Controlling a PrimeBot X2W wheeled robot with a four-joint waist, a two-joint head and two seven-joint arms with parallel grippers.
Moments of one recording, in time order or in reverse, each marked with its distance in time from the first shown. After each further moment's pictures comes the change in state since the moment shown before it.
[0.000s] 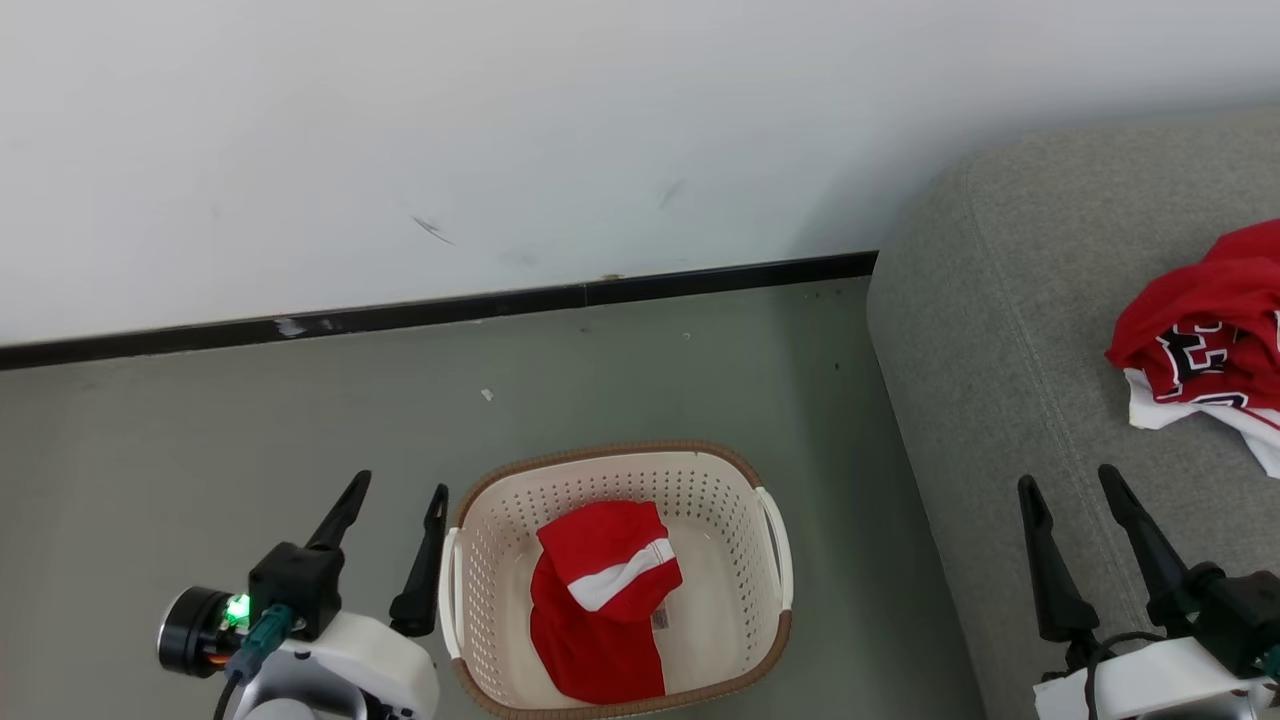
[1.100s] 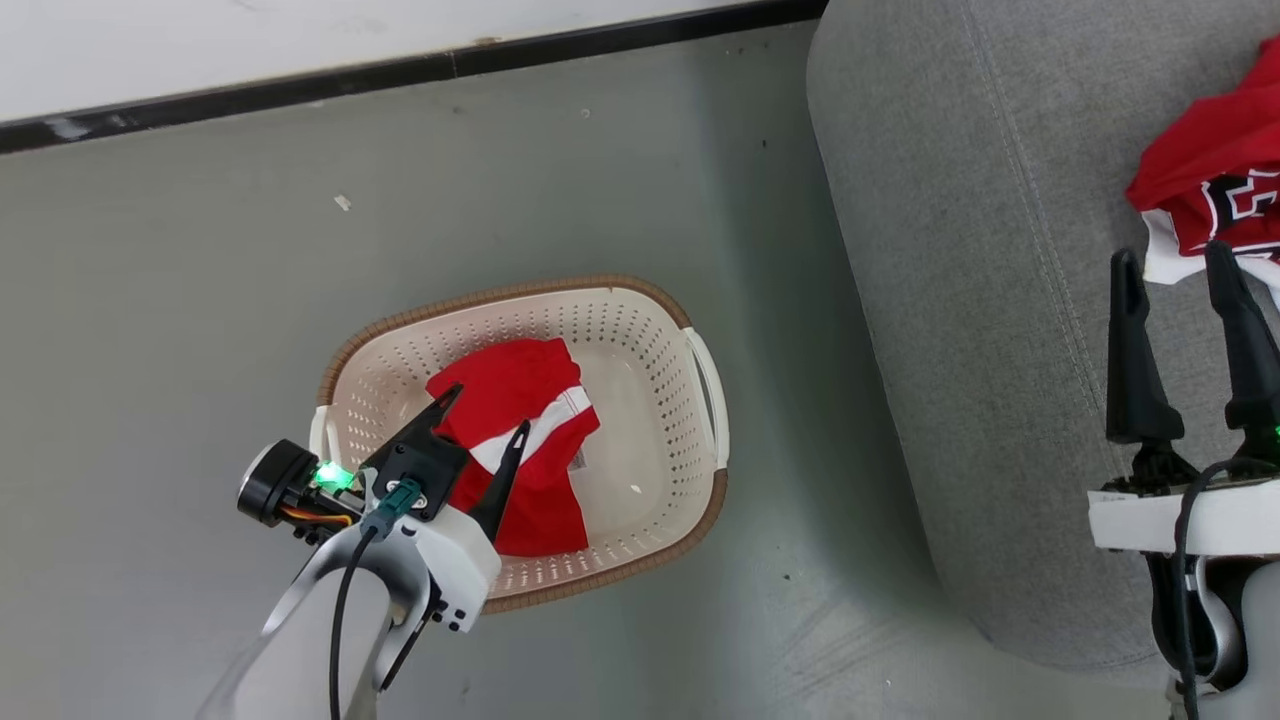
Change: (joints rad) left arm -0.343 -0.046 -0.194 0.303 0.168 -0.097 0.043; right arm -0.248 0.000 -0.051 -0.124 0.083 0.000 0.000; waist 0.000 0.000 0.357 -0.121
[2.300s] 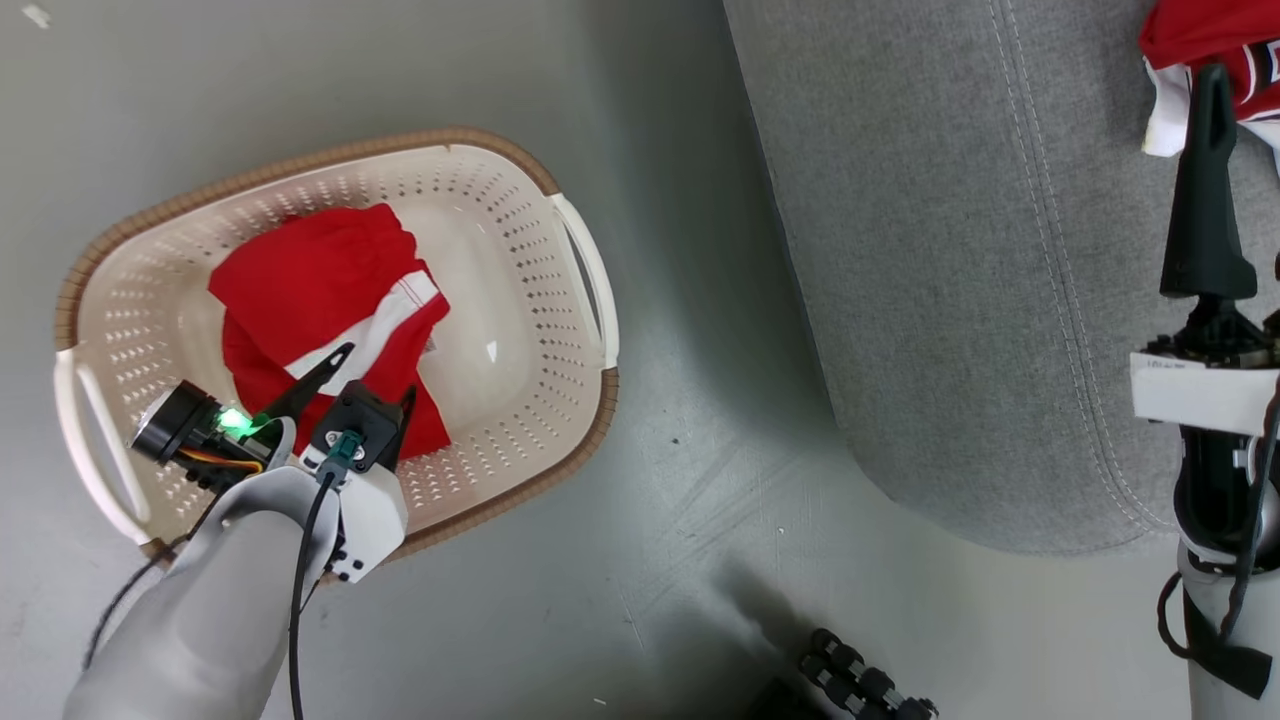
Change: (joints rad) left arm -0.190 0.075 -0.057 0.285 0.156 0.031 -0.041; right arm -0.213 0.000 0.008 -0.027 0.147 0.000 0.000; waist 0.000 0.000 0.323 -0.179
